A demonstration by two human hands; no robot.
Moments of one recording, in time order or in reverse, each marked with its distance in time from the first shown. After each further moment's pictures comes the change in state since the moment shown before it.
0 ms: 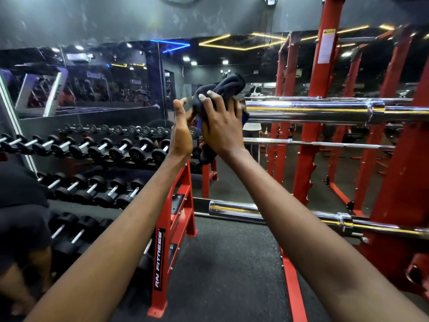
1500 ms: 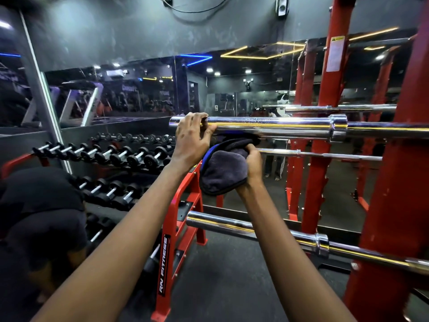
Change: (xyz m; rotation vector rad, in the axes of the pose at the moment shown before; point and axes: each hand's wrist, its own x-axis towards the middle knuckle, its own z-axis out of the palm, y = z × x) left_hand 0.018 -0.008 0.096 1.017 0.059 0.355; right_hand -0.050 0.098 -0.058 1.774 0.044 1.460
